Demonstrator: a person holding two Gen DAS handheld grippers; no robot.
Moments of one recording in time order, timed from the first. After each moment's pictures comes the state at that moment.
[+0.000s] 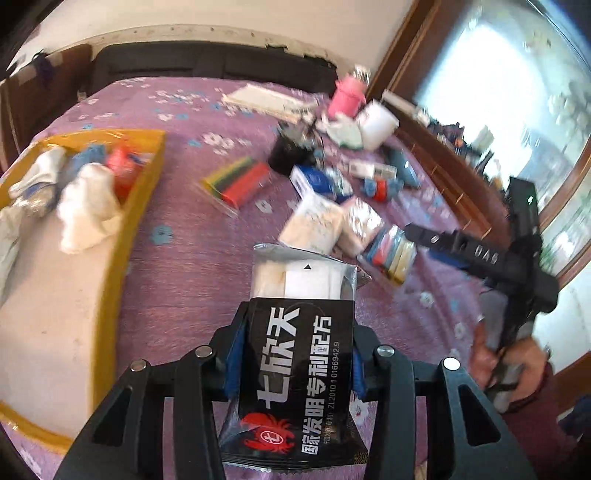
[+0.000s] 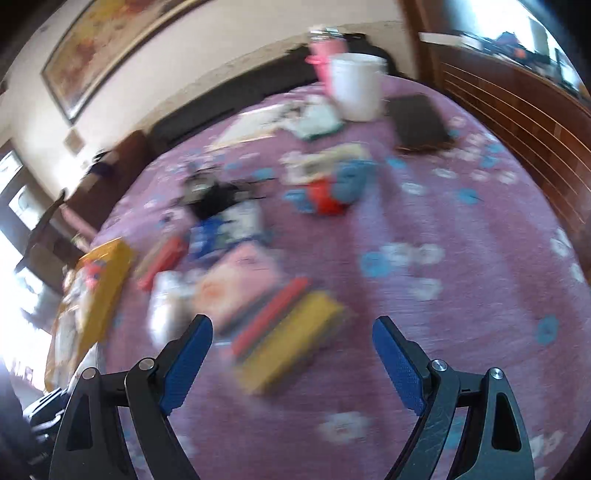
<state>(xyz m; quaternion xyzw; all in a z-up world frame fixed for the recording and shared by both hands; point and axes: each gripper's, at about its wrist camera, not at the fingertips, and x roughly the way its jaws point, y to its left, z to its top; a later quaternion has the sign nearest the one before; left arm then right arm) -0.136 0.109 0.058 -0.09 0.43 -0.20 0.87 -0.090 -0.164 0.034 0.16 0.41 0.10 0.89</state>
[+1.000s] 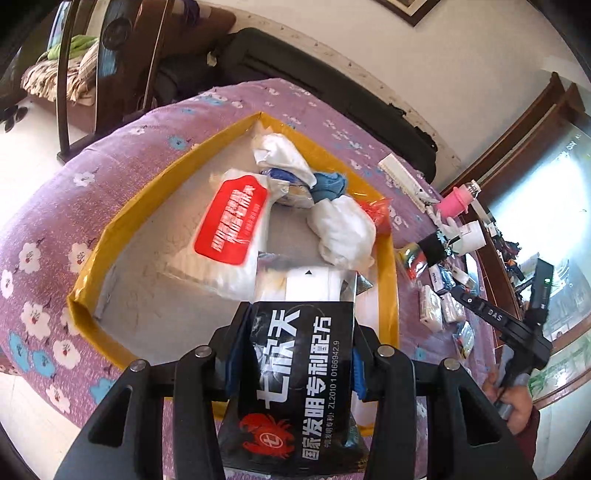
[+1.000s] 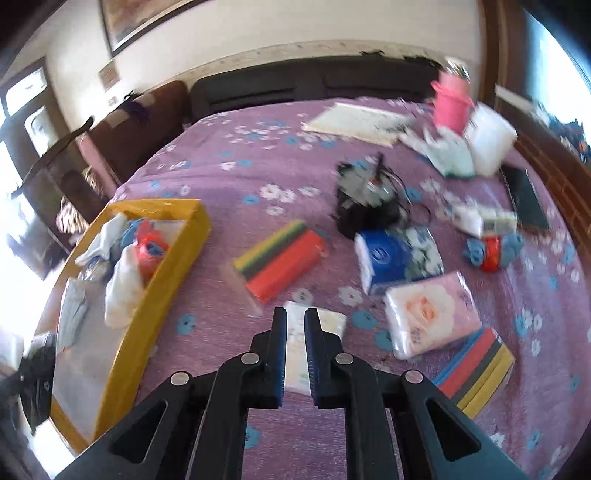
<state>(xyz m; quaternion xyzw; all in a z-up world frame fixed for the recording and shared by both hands) -0.152 0.334 0.050 -0.26 0.42 -0.05 0.87 -0.047 -0.004 0.056 0.01 0.43 0.10 0.90</state>
